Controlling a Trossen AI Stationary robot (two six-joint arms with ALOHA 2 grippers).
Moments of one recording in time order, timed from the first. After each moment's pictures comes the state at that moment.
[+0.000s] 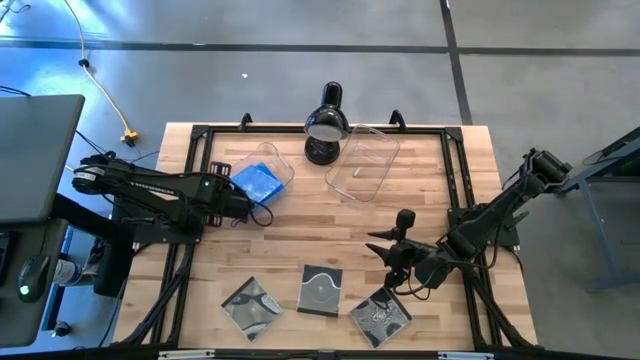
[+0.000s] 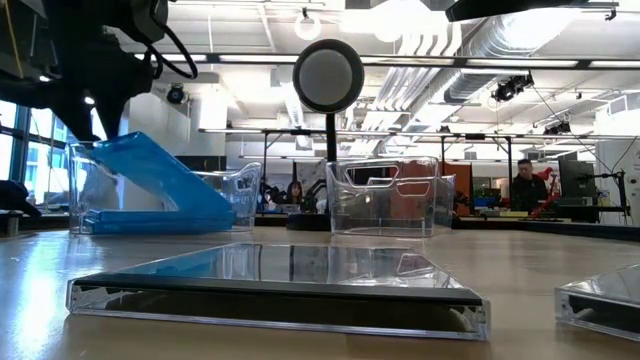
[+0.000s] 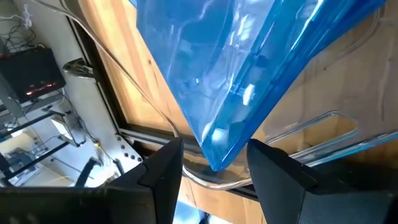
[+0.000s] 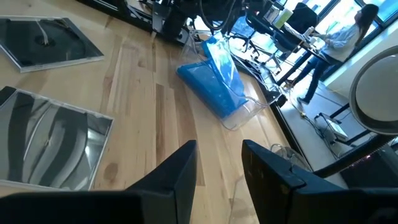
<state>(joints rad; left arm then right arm) -0.11 1.16 0.86 -1.41 -0.58 -0.01 0.67 1.30 0.80 -0.09 0.95 0.00</state>
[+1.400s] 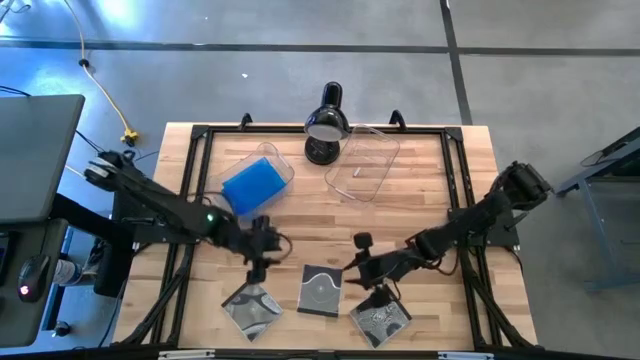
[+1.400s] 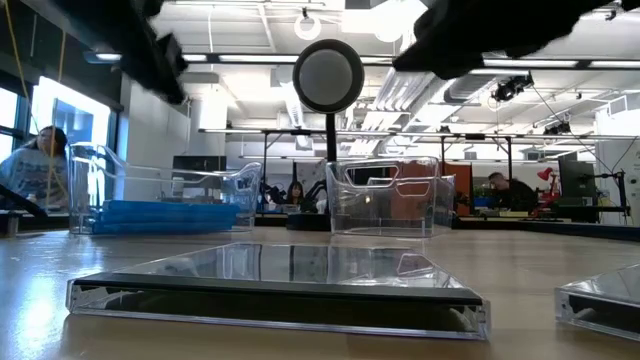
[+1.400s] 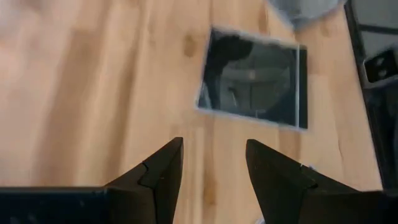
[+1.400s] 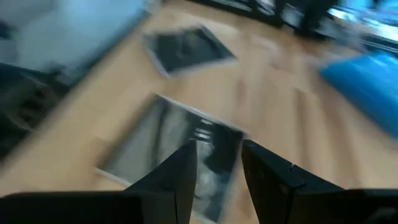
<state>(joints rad) -0.43 1.27 0.86 -0.43 -0.18 -0.45 0.50 1.57 0.80 0.27 0.28 0.01</state>
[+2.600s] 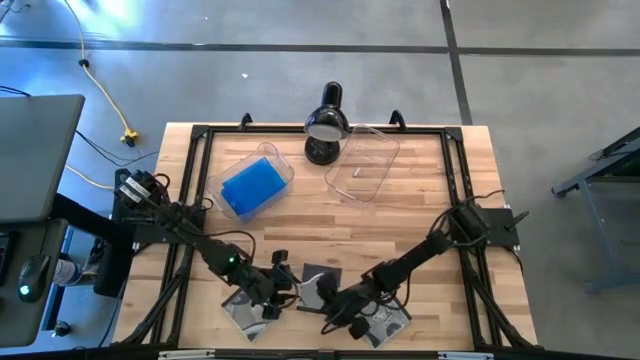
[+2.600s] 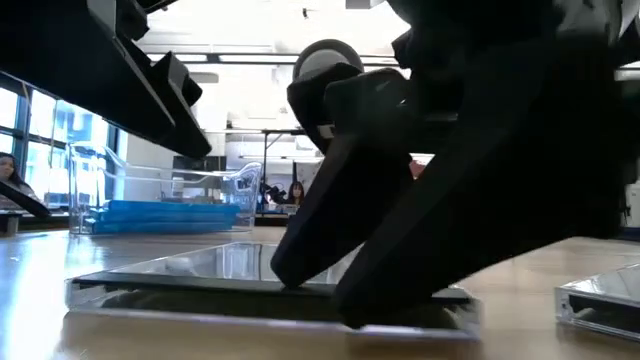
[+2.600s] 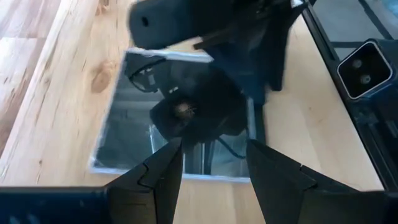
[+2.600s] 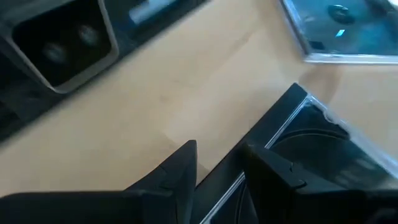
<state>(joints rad) -0.62 1.66 0.83 0.13 -0.35 -0.42 0.53 2.13 1.20 0.24 0.04 -0.20</state>
